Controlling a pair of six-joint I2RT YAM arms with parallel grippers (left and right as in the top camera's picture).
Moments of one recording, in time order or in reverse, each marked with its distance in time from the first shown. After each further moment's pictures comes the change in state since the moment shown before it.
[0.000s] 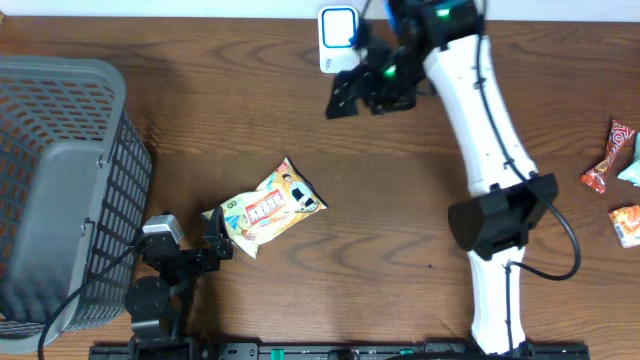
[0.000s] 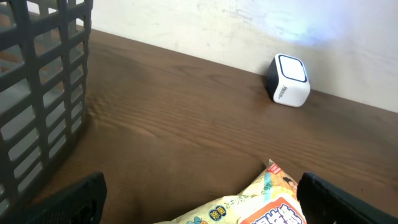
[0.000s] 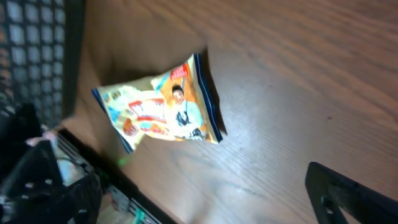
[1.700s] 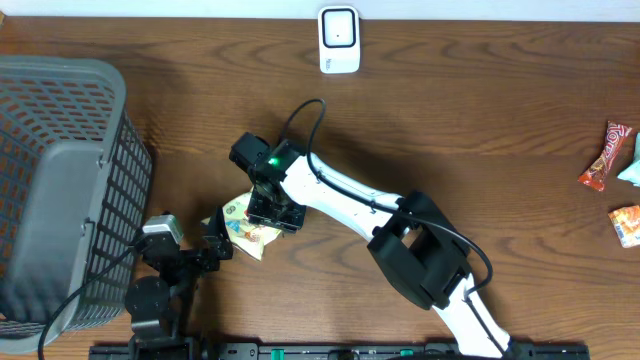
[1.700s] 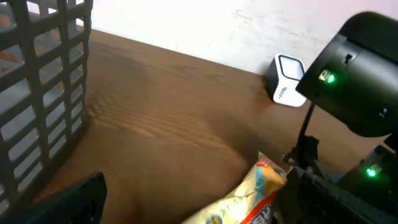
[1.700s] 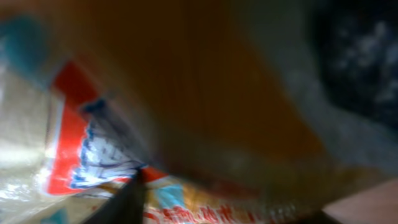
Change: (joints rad) left arm 0.000 0.000 0.000 0.000 0.000 0.000; right arm 0.528 -0.005 -0.719 0.640 0.232 1.096
